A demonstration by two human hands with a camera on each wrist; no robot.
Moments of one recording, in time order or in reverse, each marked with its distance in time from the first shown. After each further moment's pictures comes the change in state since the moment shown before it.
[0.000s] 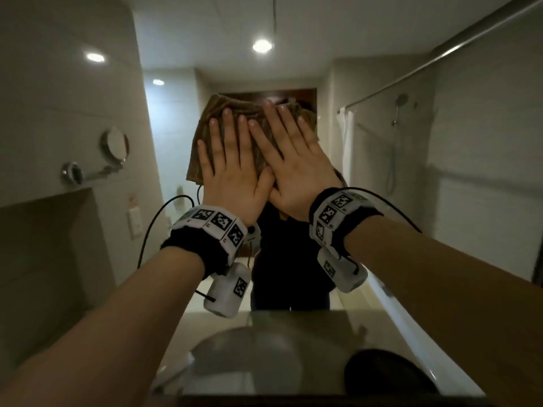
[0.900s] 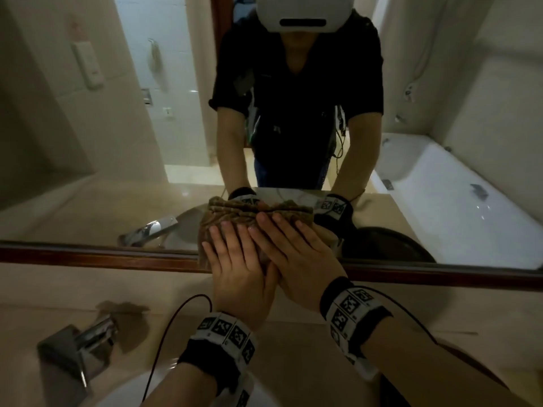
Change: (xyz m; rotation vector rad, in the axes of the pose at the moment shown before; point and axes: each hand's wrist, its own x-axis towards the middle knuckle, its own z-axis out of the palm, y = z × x) left_hand -0.433 0.007 0.185 -0.144 -0.242 -0.160; right_hand -0.363 -0.177 0.157 0.109 -0.464 -0.155
